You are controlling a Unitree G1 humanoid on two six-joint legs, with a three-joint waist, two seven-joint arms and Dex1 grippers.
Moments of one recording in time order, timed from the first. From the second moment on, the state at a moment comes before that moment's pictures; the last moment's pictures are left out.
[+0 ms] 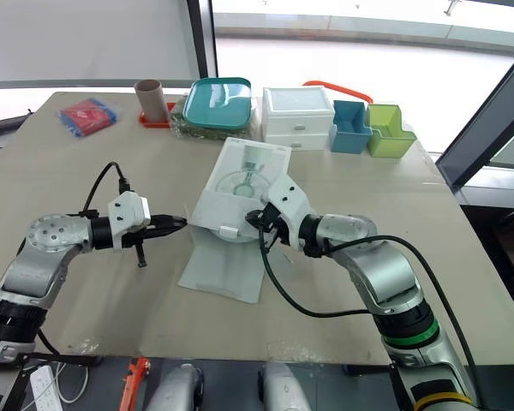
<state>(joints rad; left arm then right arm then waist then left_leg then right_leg) -0.40 0.68 -0.04 -0.03 -0.21 0.11 -1.05 -0.55 -0.54 0.21 -0.37 0.33 0.82 0.67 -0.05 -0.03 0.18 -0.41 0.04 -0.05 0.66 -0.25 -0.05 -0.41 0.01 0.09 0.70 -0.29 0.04</state>
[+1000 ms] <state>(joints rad) -0.07 0.60 0.02 -0.69 -0.72 0.68 -0.76 -0.60 -0.51 0.24 -0.31 0.31 0.78 0.72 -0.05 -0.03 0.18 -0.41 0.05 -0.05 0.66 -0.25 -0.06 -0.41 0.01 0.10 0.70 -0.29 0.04</state>
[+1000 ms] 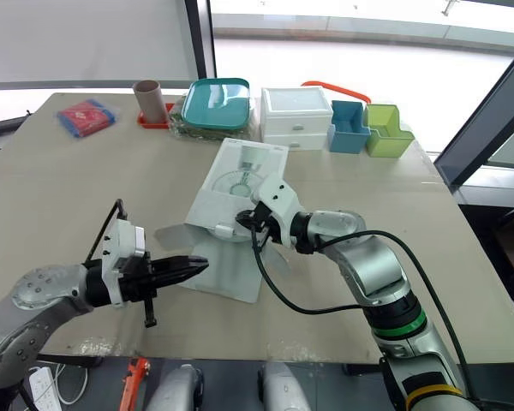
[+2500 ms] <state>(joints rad) -0.05 0.22 0.10 -0.35 -1.28 0.88 -0.17 -0.63 -0.53 0.22 -0.32 0.33 0.85 0.74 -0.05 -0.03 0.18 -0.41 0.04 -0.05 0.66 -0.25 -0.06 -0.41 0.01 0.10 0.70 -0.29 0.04</state>
